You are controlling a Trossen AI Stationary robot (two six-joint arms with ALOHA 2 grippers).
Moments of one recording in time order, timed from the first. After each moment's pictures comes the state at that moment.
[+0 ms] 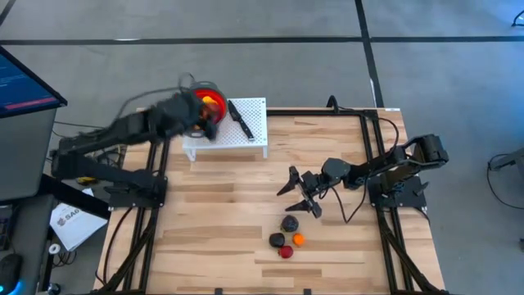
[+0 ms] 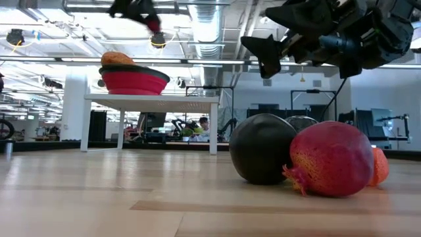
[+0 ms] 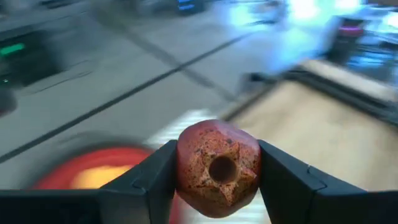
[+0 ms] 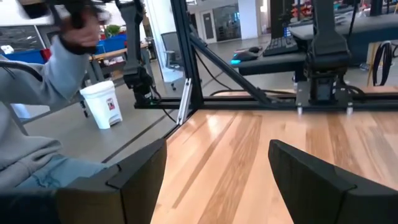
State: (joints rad) left arm 0.23 1.08 1.21 -0.61 -0.58 -0.24; right arm 0.05 1.56 0.46 1.09 -0.41 0.18
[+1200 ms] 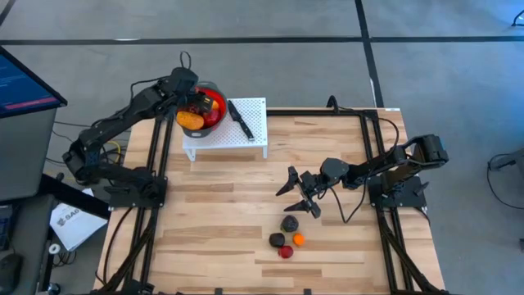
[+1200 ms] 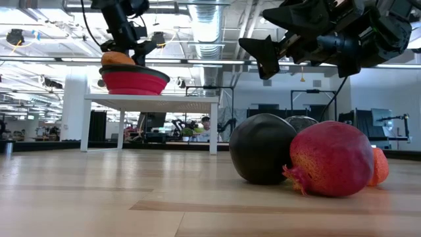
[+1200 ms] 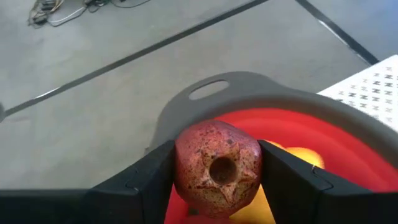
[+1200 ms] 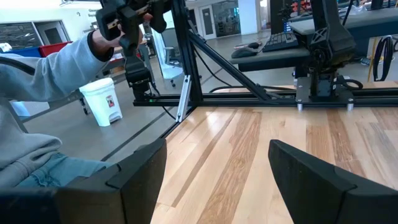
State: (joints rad) left arm 0.78 1.28 1.21 -0.69 -0.46 -0.14; right arm 0.05 1.56 0.48 1.05 -0.41 0.18
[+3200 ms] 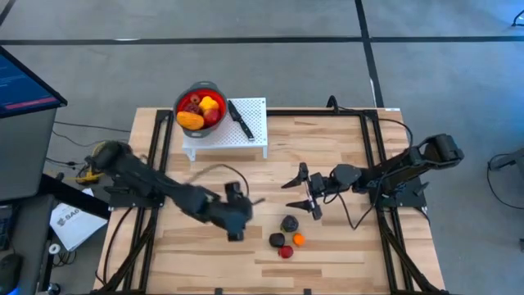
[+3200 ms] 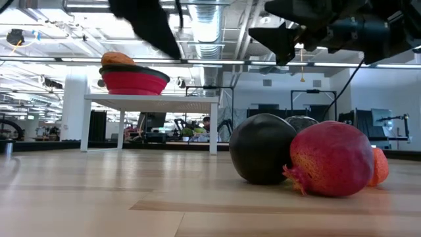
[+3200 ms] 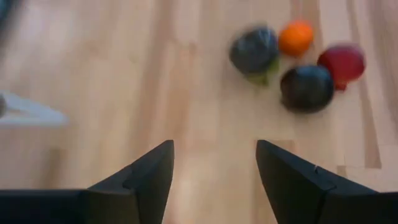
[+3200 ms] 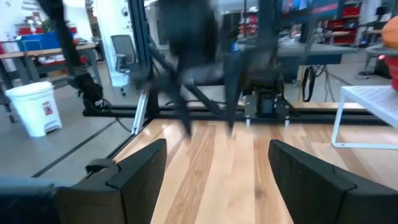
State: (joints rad) left arm -0.43 1.62 1.21 -0.56 -0.49 -0.32; right arm 0.16 1.41 0.42 0.99 -0.07 0.08
